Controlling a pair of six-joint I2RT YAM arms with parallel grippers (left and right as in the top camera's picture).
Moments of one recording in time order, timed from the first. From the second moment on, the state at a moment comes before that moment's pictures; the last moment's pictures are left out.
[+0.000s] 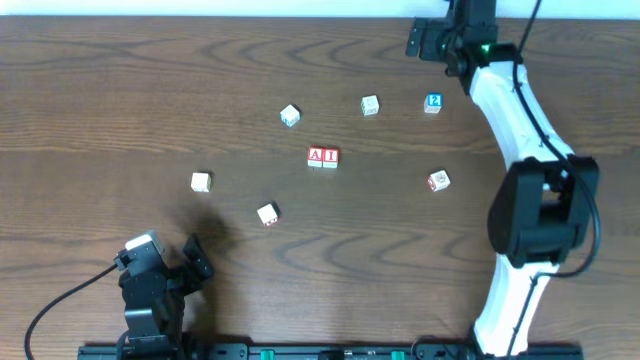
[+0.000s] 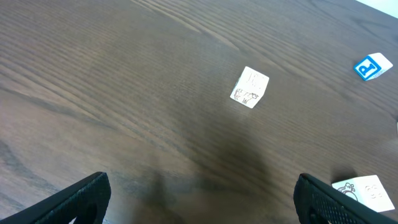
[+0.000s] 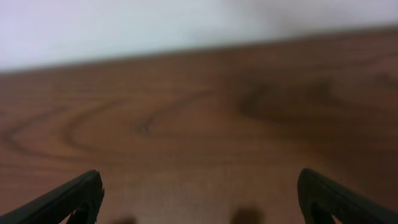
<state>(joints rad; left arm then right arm) 0.05 0.01 0.16 -0.72 -0.11 -0.35 0.09 2.17 1.86 -0.48 0.01 0.22</state>
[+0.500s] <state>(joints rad) 0.05 0.01 0.16 -0.72 -0.11 -0.35 0.05 2.26 1.87 -0.69 0.01 0.21</state>
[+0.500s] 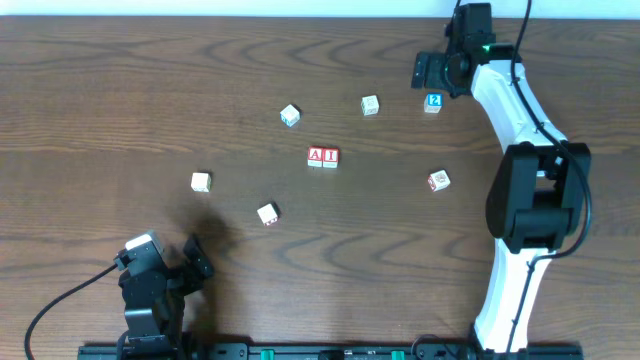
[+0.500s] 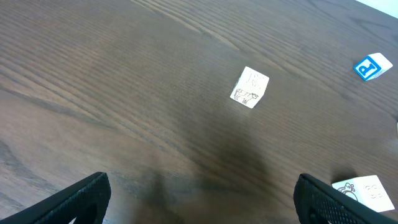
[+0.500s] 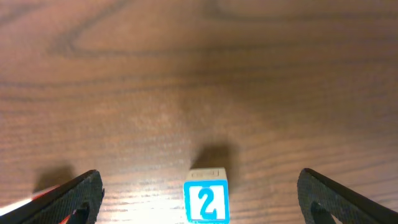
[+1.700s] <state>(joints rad) 0.05 0.01 0.16 -0.72 -0.11 -0.35 0.05 2.36 1.85 -0.71 0.01 0.17</state>
